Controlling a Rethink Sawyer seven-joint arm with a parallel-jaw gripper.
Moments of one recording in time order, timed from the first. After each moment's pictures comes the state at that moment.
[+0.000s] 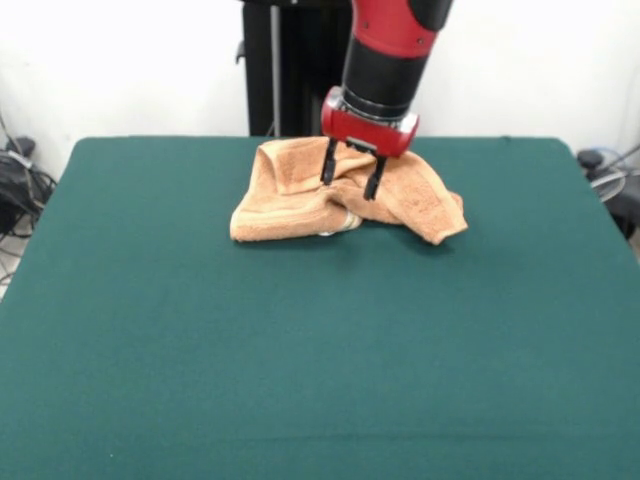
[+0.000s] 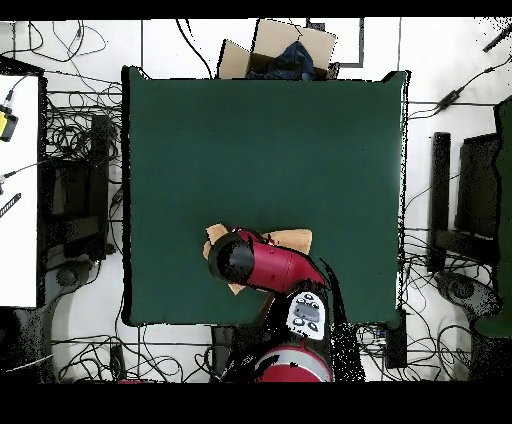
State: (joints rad) arm -0.06 -0.55 -0.21 1.92 0.07 0.19 1.80
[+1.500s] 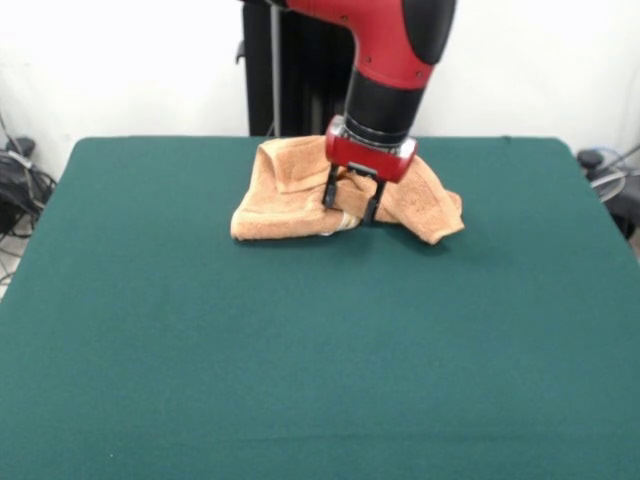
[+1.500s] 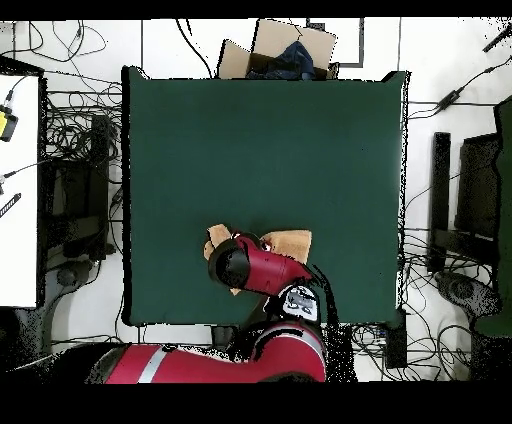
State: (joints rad) arm -0.06 -0.46 -0.19 1.93 0.08 0.05 1.80
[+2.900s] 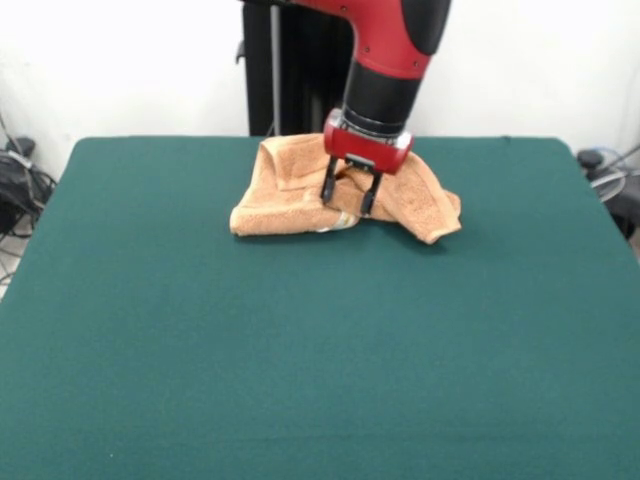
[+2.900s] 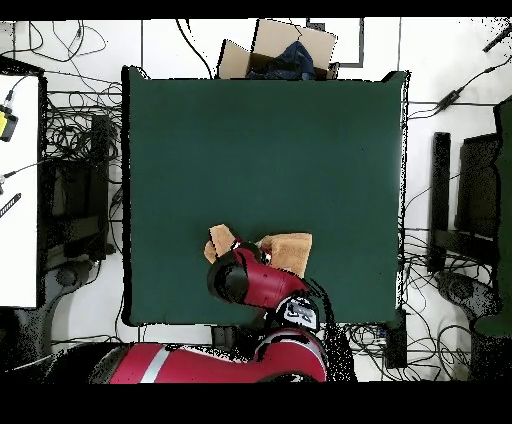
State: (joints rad) arm -0.06 -0.46 -0.19 2.01 0.08 -0.08 1.80
